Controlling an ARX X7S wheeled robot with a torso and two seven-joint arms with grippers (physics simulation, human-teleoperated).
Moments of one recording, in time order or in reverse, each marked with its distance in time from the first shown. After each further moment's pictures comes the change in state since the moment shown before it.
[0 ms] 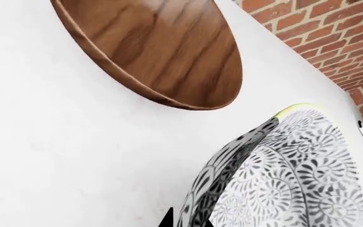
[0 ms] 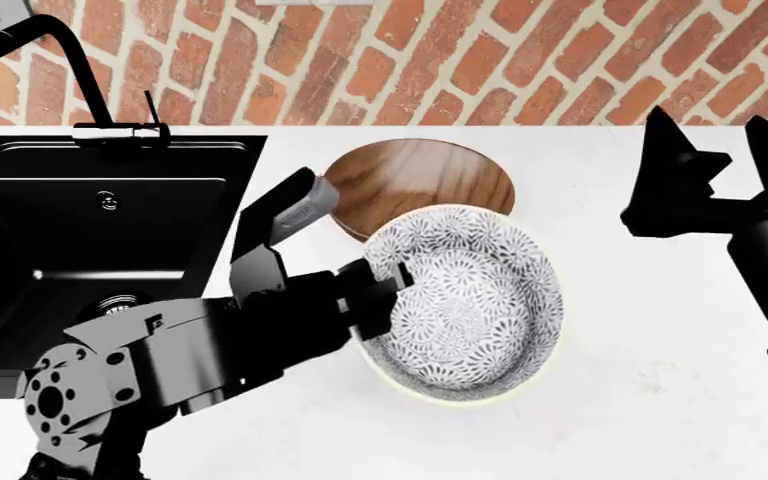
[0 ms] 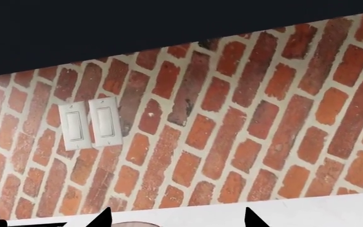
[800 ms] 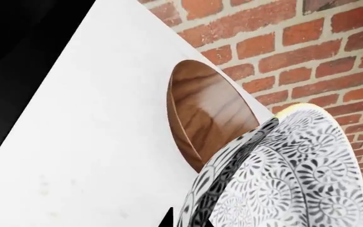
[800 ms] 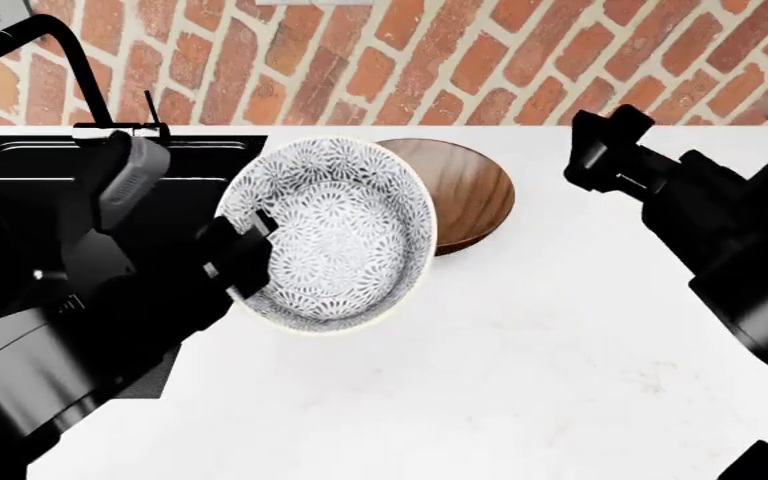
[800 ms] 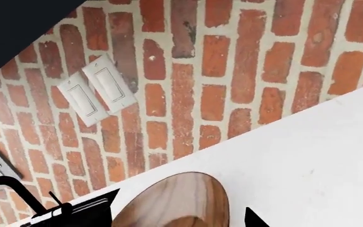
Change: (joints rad) left arm 0.089 -0.172 -0.229 0.228 -0.008 0.152 -0.108; right arm 0.239 -0.169 -0.007 0.406 0.263 0.165 0.281
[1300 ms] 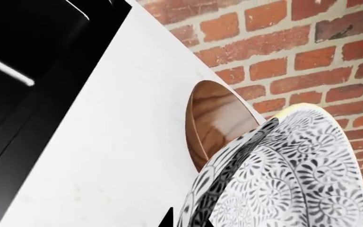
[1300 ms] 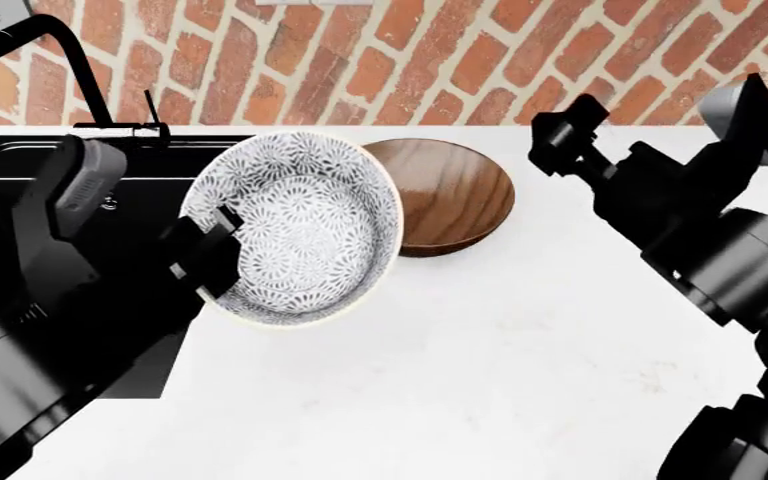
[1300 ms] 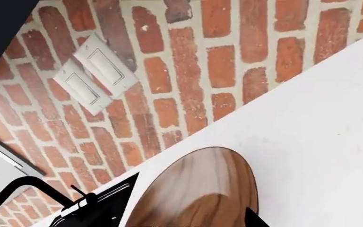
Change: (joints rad) left arm 0.046 -0.039 -0.055 0.040 0.008 0.047 -0.008; right arm 0.075 -0.089 -0.025 0.214 0.018 -0.035 0.058
